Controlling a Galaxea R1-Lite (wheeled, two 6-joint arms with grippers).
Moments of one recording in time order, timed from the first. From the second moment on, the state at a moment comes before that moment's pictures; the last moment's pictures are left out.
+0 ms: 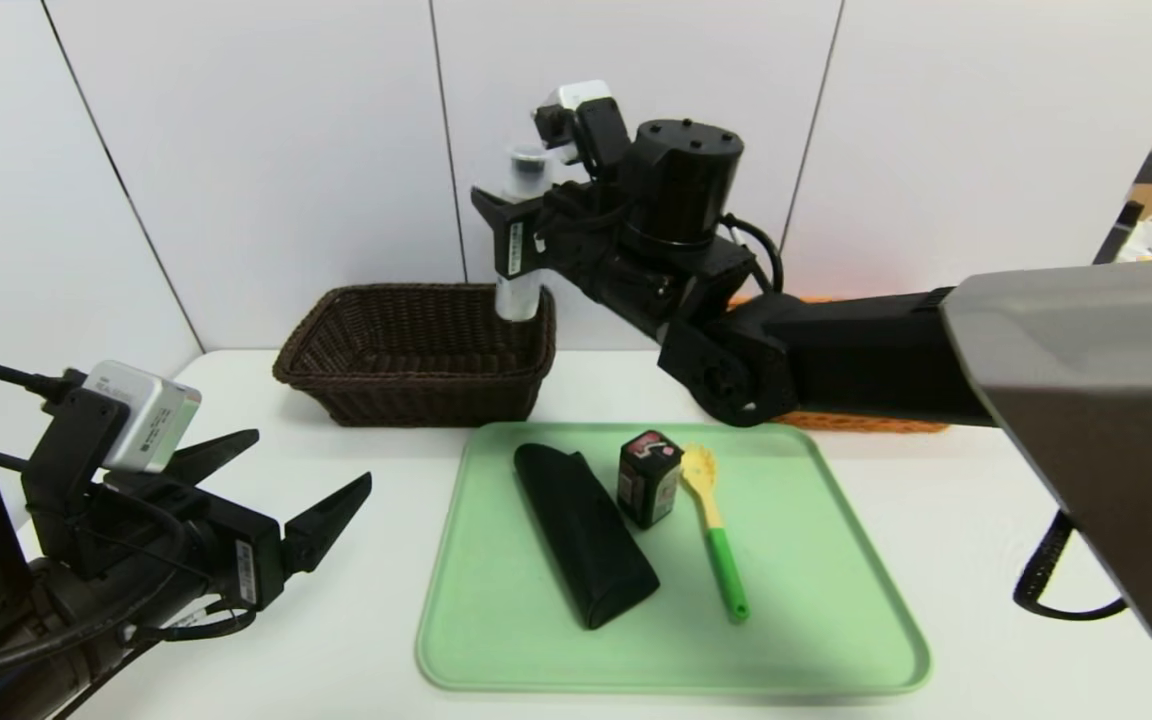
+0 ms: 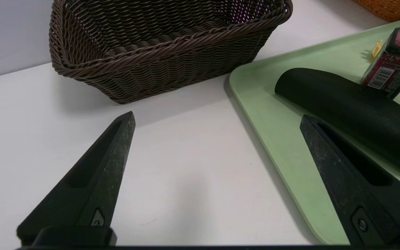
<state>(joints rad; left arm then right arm) -0.48 1.26 -0.30 -0.81 0.16 0.04 0.73 2.26 -1.85 -0.66 0.00 -0.09</state>
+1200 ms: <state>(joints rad) -0.48 1.26 -0.27 -0.81 0.16 0.05 0.71 2.45 -1.96 -0.63 0.05 -0.09</state>
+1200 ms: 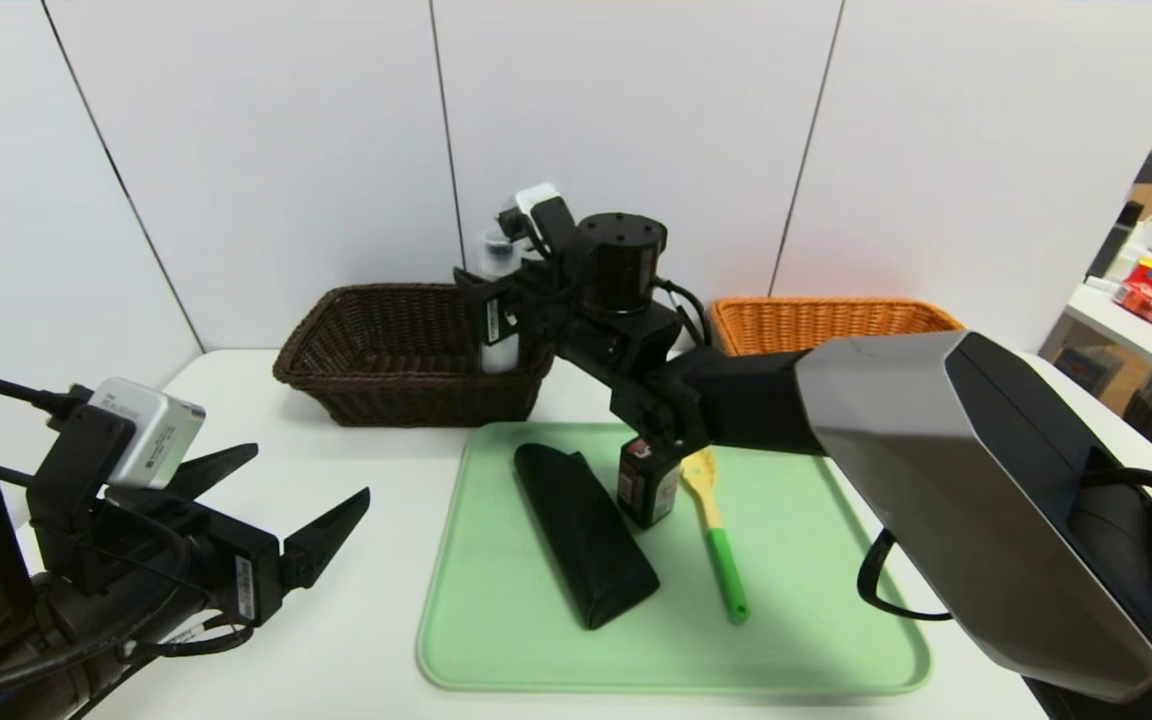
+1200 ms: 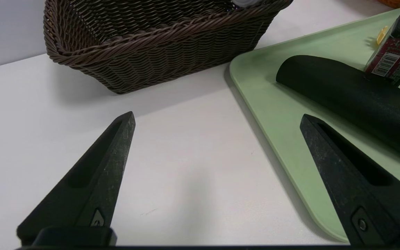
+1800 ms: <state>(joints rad) -0.48 1.26 -0.27 -0.81 0.16 0.05 0.69 2.44 -1.96 -0.64 0.05 -0.11</state>
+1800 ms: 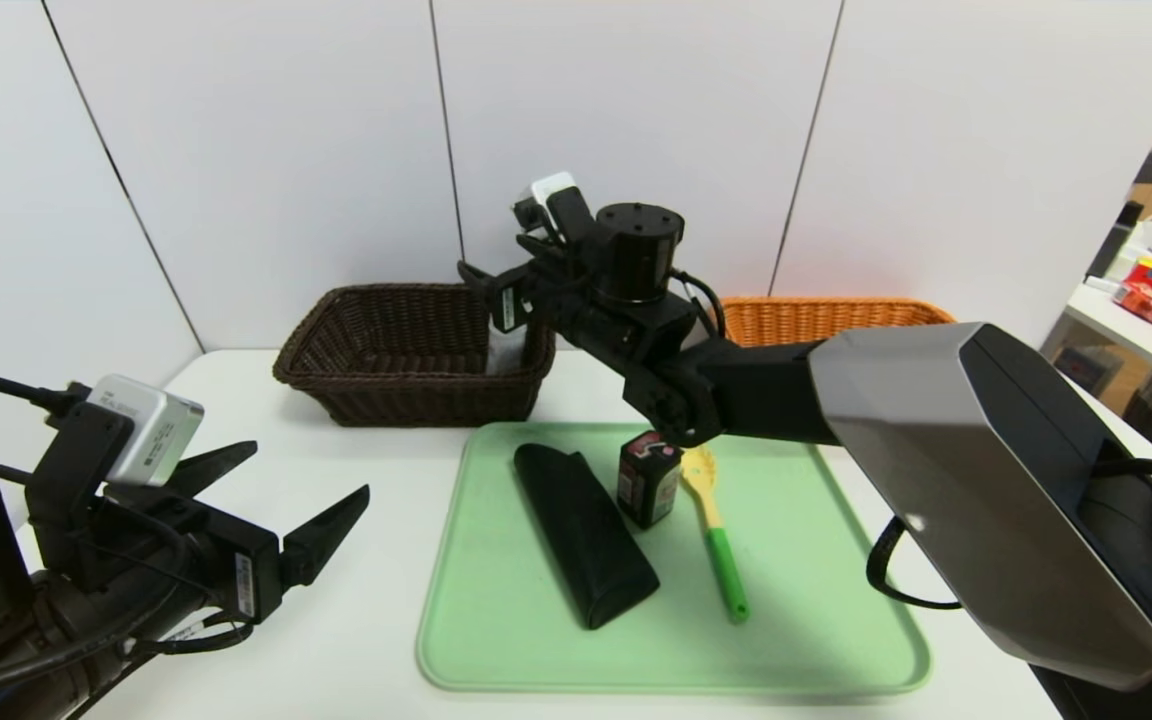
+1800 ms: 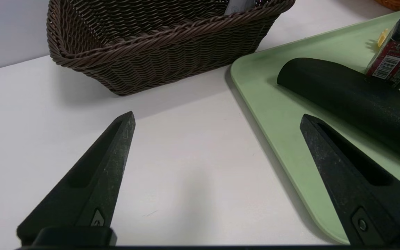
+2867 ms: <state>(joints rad) -0.47 1.25 -0.26 -0.83 0.16 0.05 0.65 2.07 -1.31 -0.83 0.04 -0.15</state>
